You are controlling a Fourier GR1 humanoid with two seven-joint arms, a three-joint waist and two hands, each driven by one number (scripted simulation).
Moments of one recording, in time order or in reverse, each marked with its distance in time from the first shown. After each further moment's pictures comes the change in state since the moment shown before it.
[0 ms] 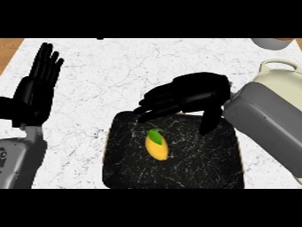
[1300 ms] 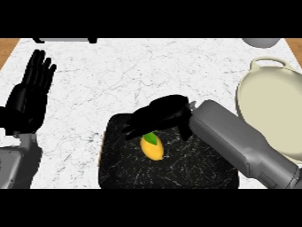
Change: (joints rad) left arm 0.059 -0.020 0.046 -0.035 -0.031 -0.023 -0.001; right arm 0.025 0.266 0.101 0.344 0.305 -0.180 -0.130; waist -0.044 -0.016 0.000
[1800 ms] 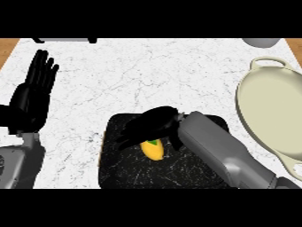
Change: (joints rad) left arm -0.007 -0.024 0.009 0.007 -0.019 -0.009 0.008; right arm 0.059 0.129 -0.041 0.101 0.146 -0.033 -0.003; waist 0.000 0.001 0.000
